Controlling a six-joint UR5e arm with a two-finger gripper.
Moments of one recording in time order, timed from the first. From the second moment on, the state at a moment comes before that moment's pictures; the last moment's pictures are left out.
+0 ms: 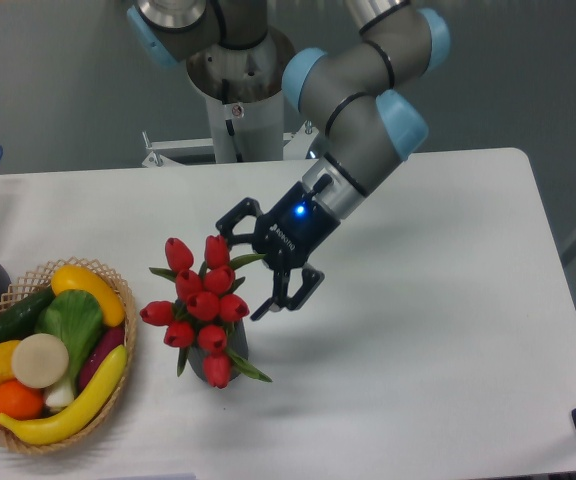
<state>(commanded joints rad) 2.59 -1.85 -1.86 -0.92 0.51 1.36</state>
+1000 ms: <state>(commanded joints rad) 2.55 -1.89 -1.84 -0.88 0.52 1.36</state>
